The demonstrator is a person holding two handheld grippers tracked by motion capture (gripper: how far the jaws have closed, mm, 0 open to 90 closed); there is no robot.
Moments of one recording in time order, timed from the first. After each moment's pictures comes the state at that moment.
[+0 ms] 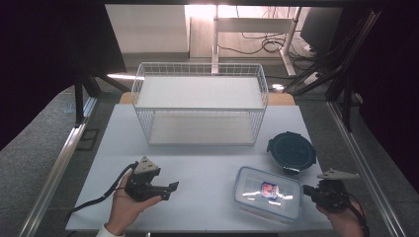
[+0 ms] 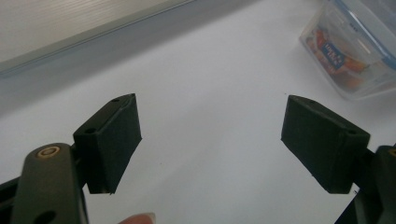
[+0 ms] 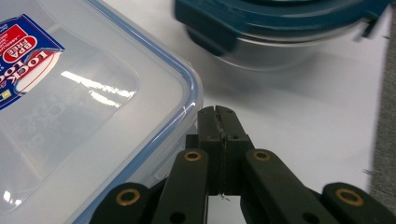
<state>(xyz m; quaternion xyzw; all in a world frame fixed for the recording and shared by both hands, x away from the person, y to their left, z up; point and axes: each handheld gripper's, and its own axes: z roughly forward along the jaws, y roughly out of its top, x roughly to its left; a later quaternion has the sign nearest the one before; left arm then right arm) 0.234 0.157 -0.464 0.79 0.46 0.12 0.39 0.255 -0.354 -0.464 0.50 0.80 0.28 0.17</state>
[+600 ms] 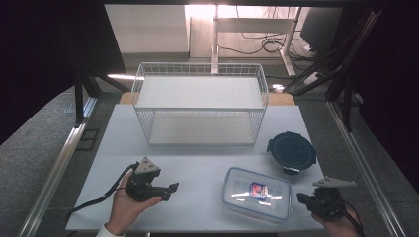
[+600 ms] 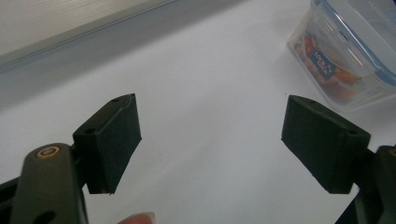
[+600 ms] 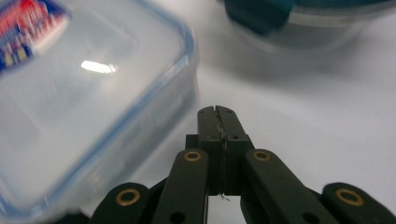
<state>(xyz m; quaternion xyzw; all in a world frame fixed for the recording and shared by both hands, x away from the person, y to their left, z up) 0.235 0.155 -0.468 0.80 0.45 0.11 0.38 0.233 -0.346 -0.471 0.50 0.81 0.29 0.13</state>
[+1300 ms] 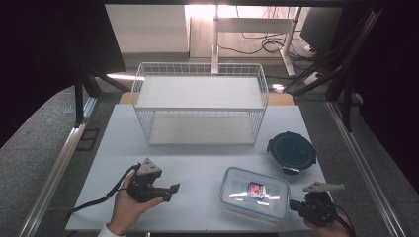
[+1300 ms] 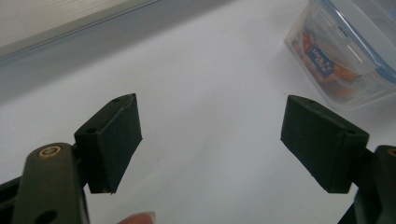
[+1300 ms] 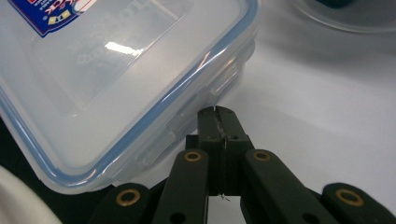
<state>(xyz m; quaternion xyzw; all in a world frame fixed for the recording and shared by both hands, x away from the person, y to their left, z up) 0.236 0.153 -0.474 0.80 0.46 0.11 0.38 0.226 -0.323 -0.476 0.48 0.82 0.28 0.10</state>
